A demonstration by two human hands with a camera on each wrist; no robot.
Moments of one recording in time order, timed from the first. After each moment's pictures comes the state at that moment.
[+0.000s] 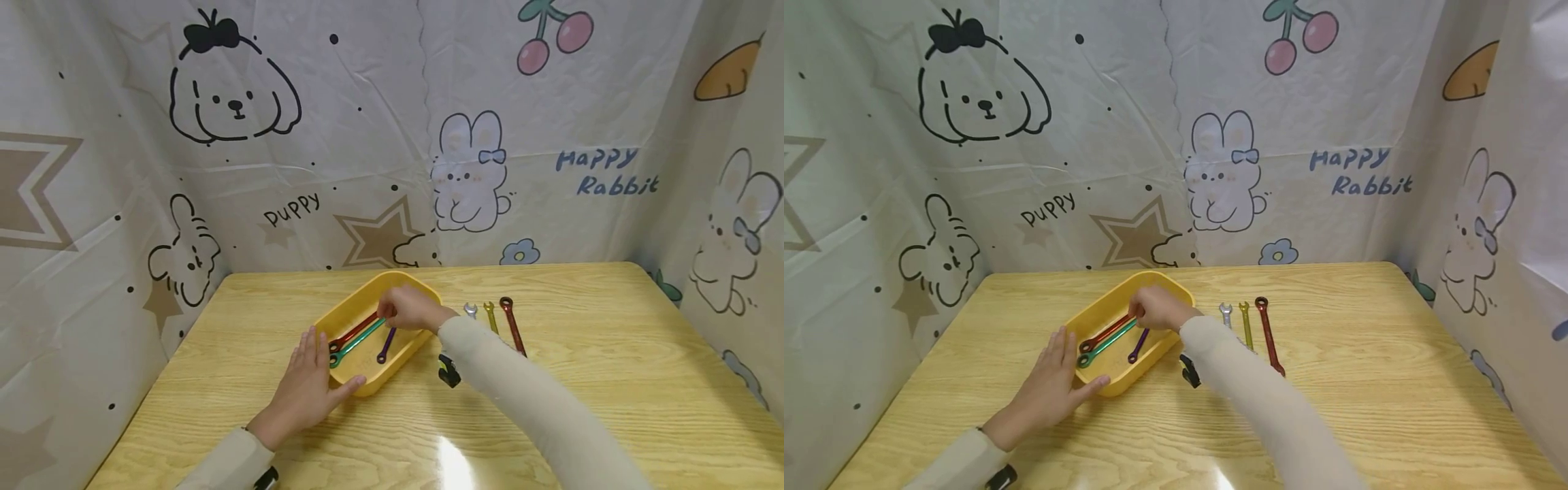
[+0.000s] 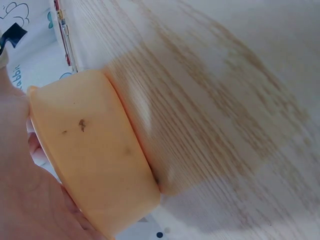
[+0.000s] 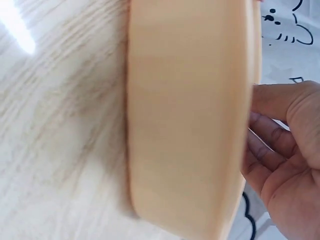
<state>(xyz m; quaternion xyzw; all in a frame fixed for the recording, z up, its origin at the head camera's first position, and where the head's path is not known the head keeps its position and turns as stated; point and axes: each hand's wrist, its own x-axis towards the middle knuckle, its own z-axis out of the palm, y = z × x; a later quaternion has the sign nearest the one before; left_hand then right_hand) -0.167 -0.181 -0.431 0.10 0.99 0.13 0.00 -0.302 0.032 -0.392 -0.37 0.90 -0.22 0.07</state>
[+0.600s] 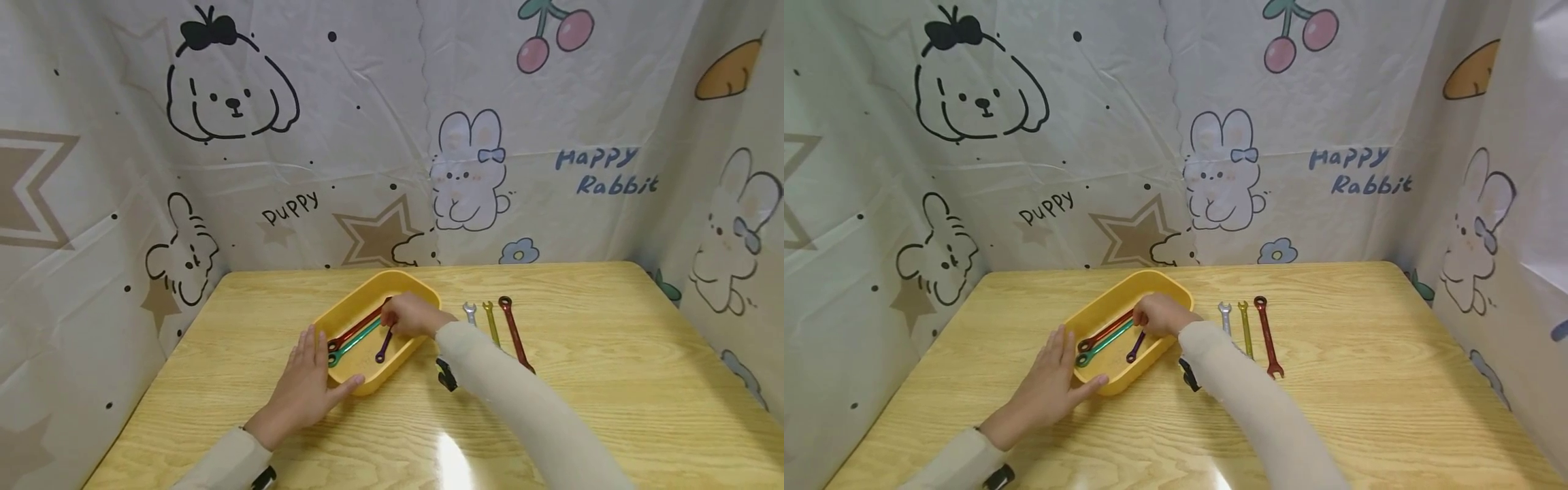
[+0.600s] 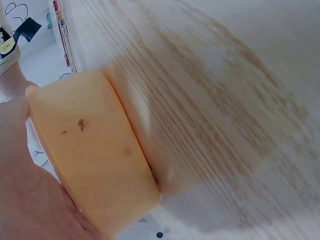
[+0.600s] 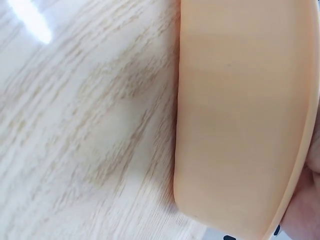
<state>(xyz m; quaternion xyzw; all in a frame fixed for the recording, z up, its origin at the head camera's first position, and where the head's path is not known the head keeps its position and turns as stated) -0.168 -0.180 -0.430 0.10 0.99 0.13 0.01 -0.307 0.035 -0.418 -0.37 0.90 -0.20 0.08</state>
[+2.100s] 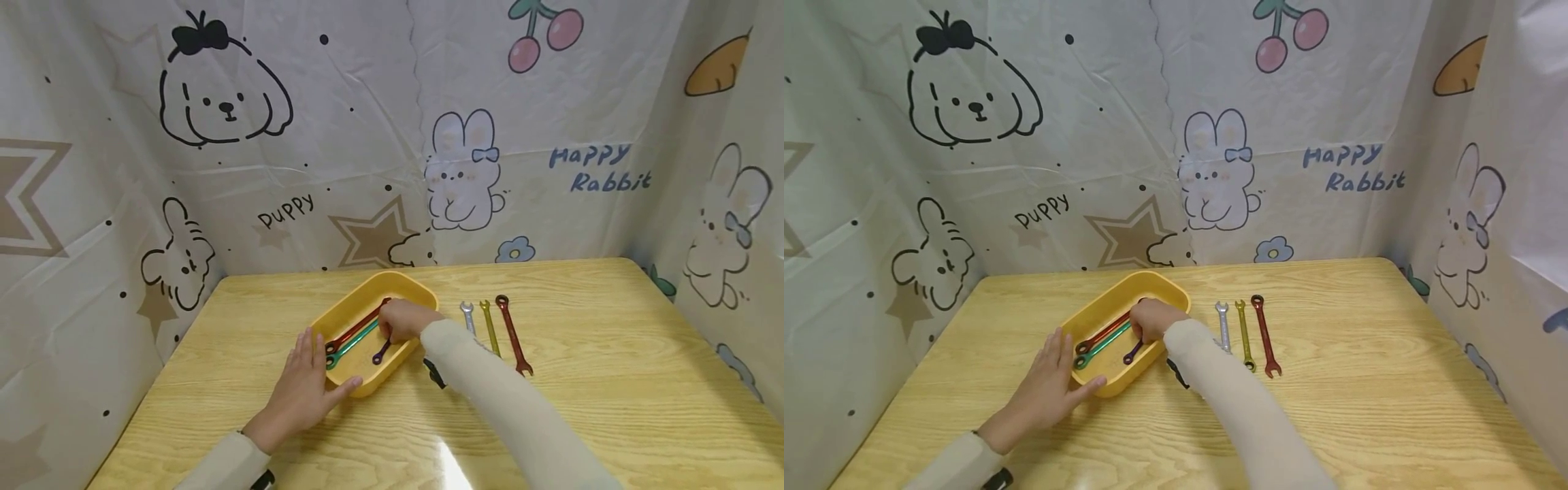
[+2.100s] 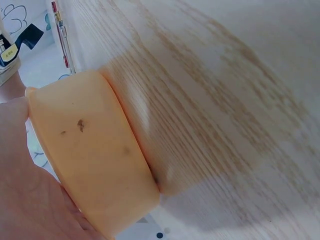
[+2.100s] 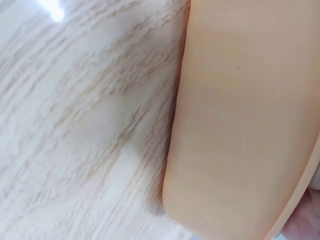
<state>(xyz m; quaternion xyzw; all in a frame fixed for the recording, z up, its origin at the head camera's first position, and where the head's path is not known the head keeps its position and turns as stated) -0.167 -0.180 -0.426 0.11 0.99 0.13 0.01 -0.309 0.023 -0.416 -0.36 0.92 -0.08 0.13</state>
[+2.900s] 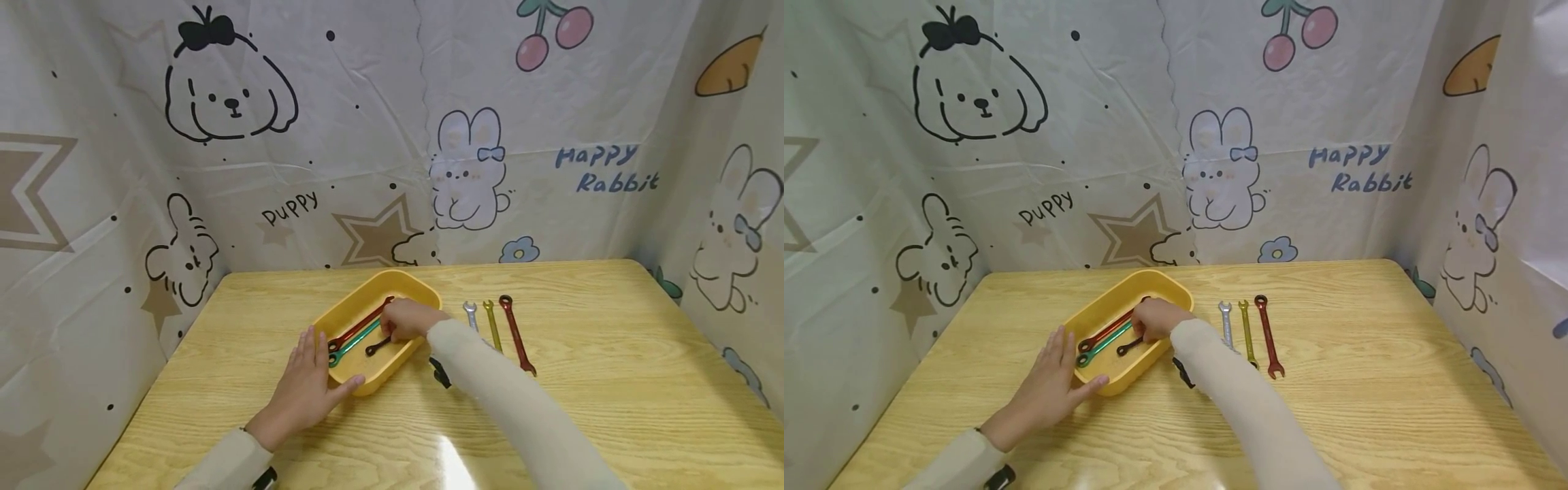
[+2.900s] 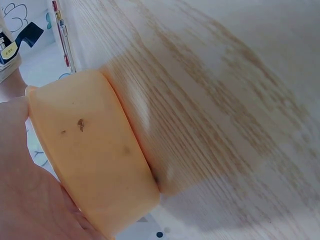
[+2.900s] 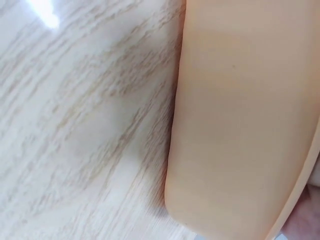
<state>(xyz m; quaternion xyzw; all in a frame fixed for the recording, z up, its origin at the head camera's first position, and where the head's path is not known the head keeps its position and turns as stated) -0.166 -0.180 -0.427 0.10 0.99 0.13 0.01 -0.308 0.026 -0.417 -0.40 0.90 -0.09 0.12</state>
